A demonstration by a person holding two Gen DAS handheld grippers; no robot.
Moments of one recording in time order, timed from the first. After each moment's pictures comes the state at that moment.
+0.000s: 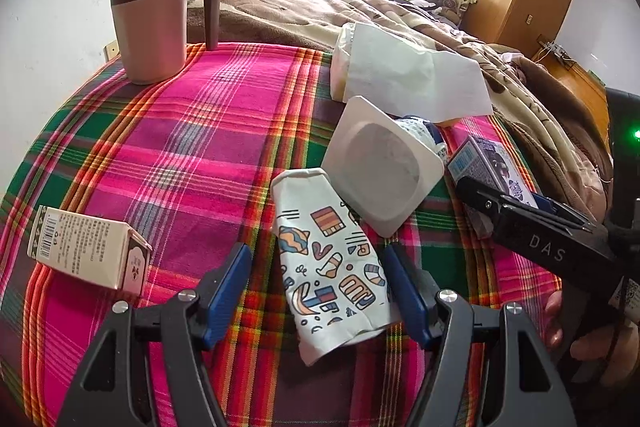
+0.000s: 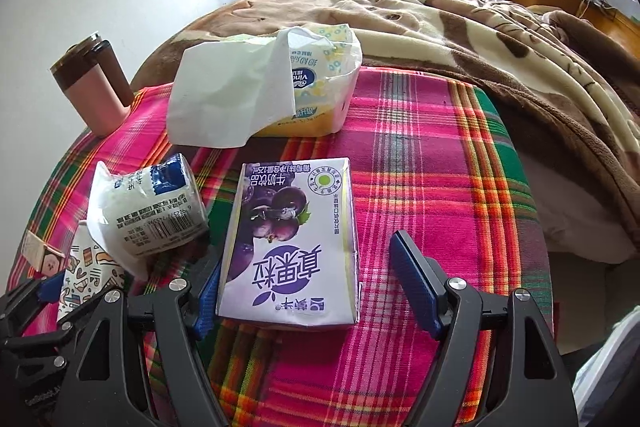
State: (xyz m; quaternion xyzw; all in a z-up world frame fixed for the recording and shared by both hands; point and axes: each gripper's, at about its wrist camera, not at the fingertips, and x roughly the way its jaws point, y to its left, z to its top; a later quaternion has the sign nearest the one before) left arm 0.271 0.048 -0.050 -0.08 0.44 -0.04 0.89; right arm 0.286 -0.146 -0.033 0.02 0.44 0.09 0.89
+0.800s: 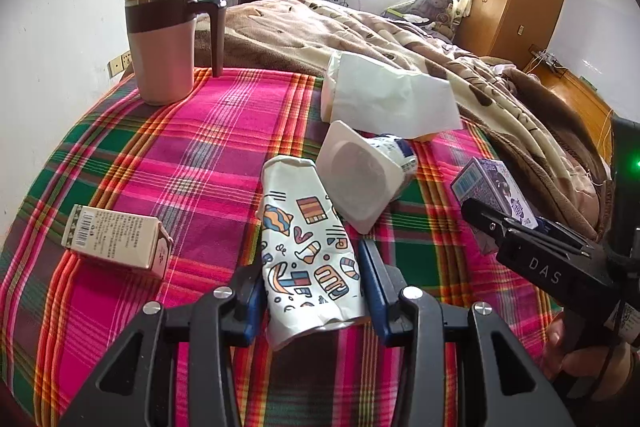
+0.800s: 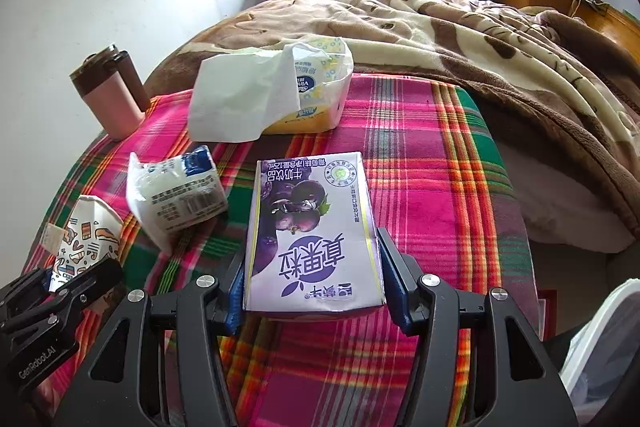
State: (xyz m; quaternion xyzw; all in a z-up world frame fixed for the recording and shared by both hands) left arm 0.242 0.047 -0.024 -0.08 0.41 -0.04 0.91; right arm 0.259 -0.151 -0.020 0.04 0.42 0.09 0.90
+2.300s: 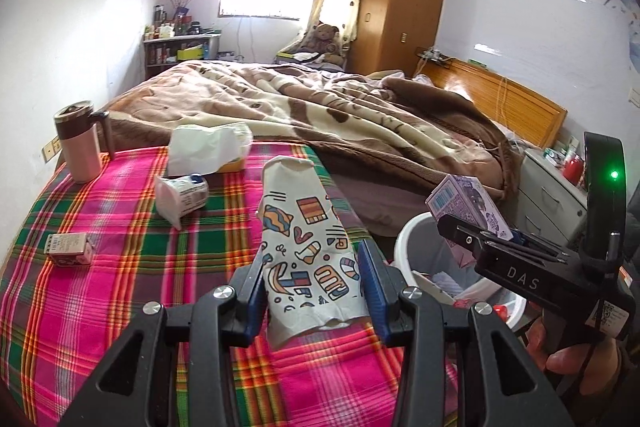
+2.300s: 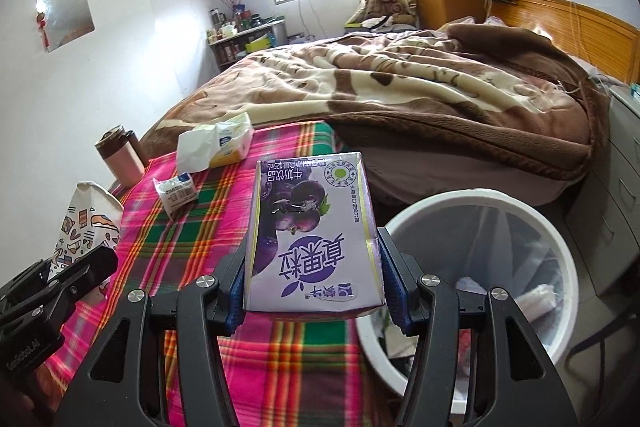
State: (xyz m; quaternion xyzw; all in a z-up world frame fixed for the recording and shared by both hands) left arm 0.113 -0.074 0.058 -0.02 0.30 -0.20 0.93; right arm 0.108 -0.264 0.038 0.11 0.33 0.00 0.94
